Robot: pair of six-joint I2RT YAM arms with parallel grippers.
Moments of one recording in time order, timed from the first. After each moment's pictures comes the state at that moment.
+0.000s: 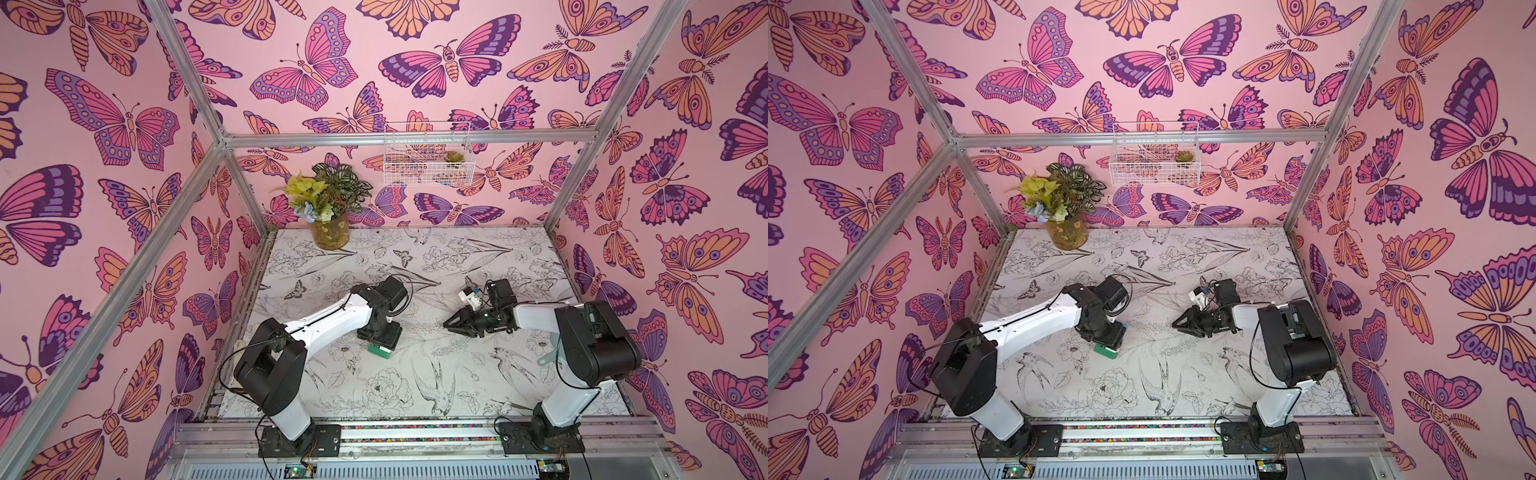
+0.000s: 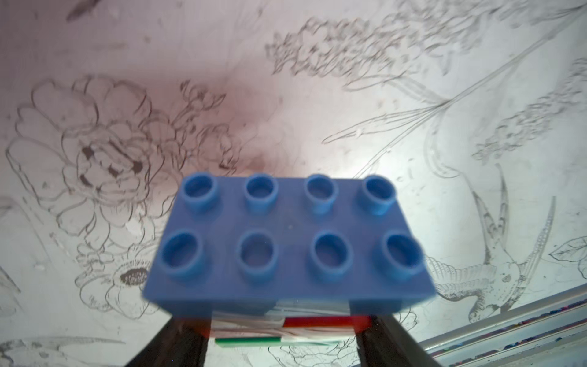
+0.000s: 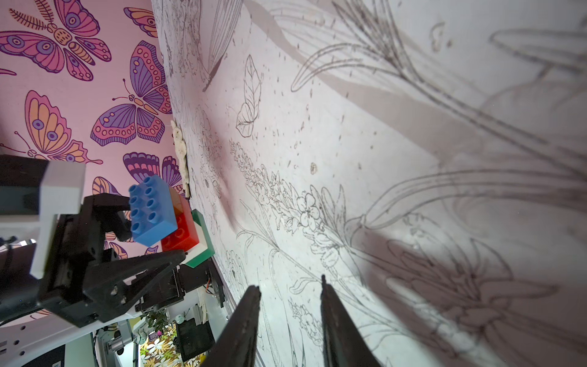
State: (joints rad) left arm -0.69 1.64 1.16 -0.98 0.05 -0.36; right arm 0.22 1.74 0.75 -0.11 -0.90 0.50
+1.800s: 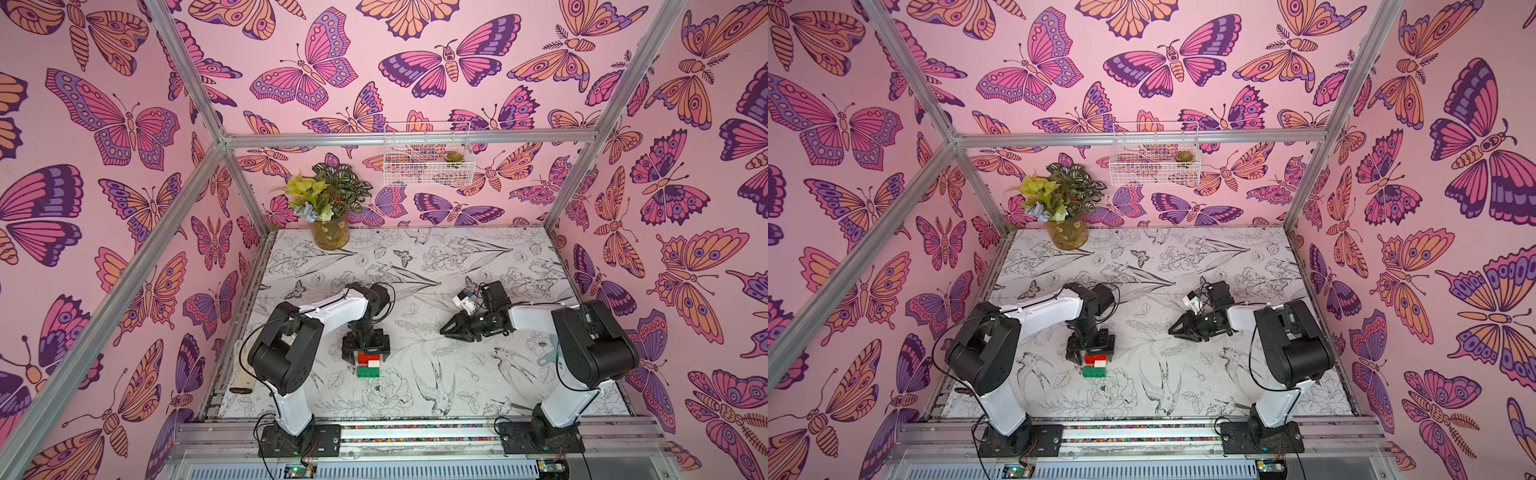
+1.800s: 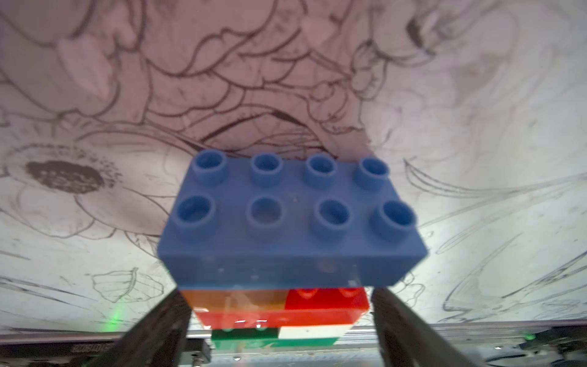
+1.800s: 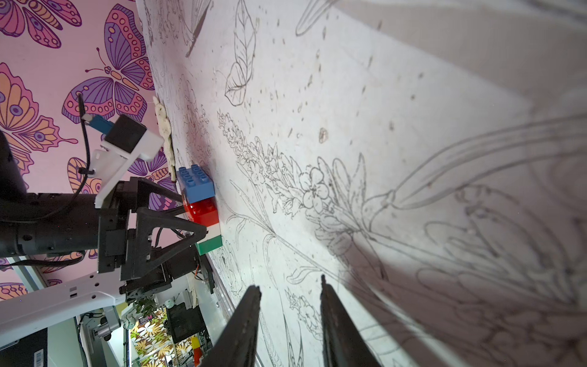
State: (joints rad) left arm -0.57 1.78 1.12 -1.10 0.22 -0.62; right arm 0.28 1.73 0.75 -0.17 -0.87 0.46
